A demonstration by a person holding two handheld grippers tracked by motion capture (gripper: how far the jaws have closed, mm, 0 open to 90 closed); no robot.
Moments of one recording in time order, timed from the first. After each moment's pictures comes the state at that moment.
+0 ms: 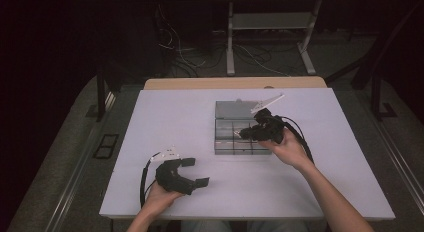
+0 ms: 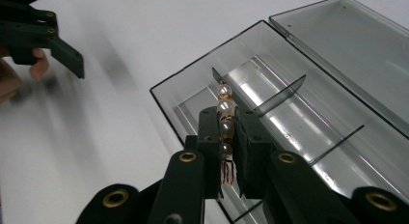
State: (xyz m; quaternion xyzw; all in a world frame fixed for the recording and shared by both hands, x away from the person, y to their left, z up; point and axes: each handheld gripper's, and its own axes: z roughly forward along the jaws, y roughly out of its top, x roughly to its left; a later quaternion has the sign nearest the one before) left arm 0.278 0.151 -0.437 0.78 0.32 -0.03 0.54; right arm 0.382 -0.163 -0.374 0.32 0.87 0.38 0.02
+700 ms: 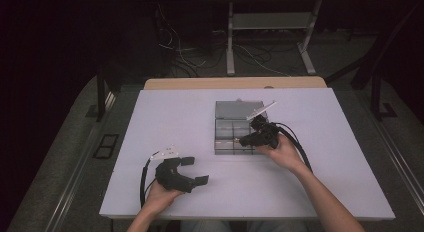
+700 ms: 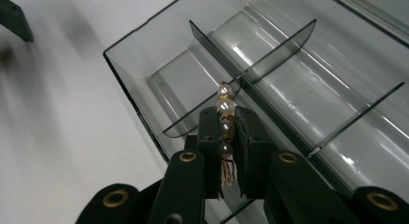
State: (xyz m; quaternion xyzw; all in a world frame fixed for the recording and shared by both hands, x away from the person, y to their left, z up) left arm 0.281 0.152 -0.439 0.78 0.33 -0.02 0.54; right arm 0.394 -0.160 -0.416 0.34 0.88 0.33 0.00
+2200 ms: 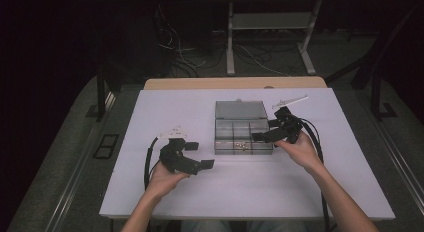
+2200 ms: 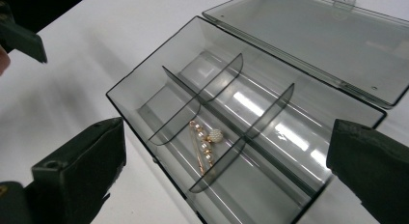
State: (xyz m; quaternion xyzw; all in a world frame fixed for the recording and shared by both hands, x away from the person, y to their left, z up) left arm 0.315 0.134 -0.389 0.79 0.33 -0.02 0.51; right arm 0.386 -0.217 -0.386 0.41 0.81 0.41 0.01
